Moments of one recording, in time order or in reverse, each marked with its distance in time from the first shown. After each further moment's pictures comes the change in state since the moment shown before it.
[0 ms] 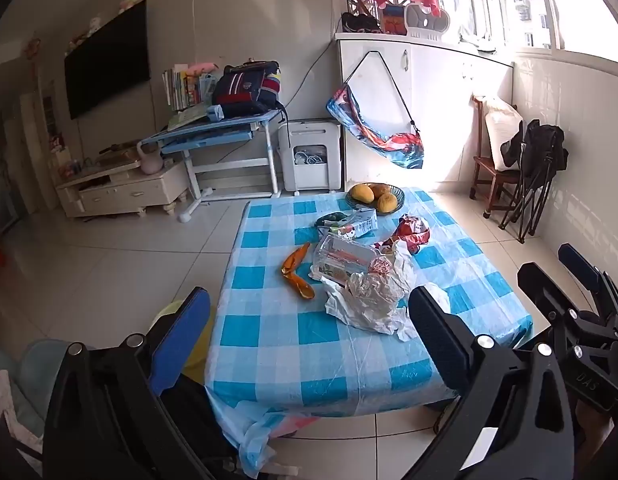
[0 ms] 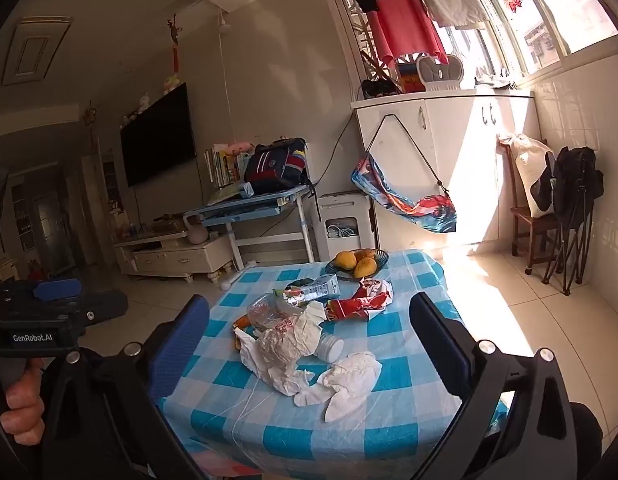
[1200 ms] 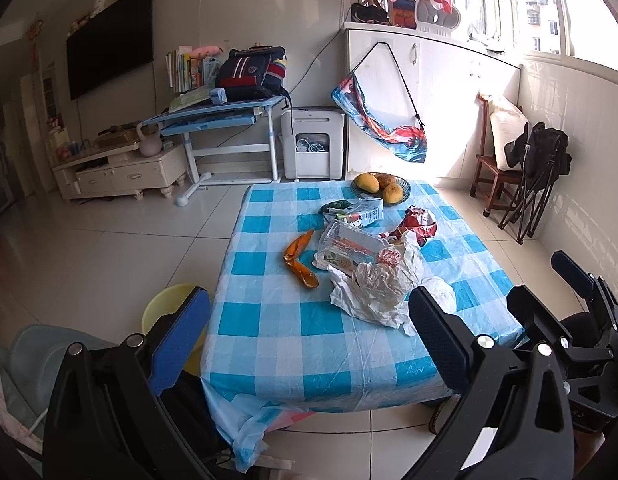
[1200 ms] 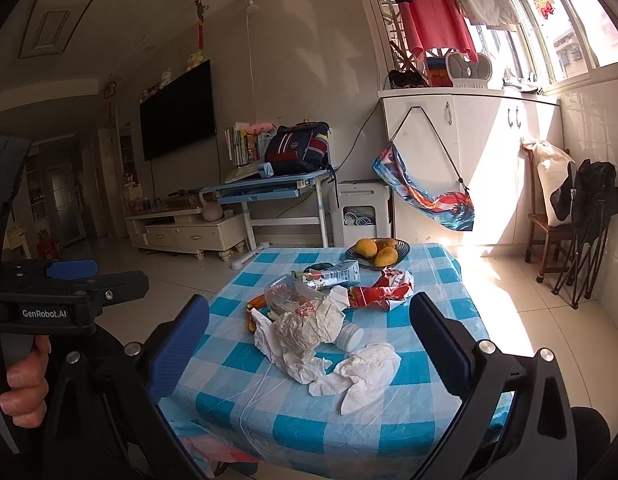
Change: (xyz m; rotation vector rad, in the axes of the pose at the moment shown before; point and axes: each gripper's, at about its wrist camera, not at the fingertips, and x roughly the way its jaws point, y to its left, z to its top) left arm 0.020 0.008 -0.010 -0.051 0.042 -0.017; right arm 0.012 0.019 -0.006 -0.098 0.052 0.051
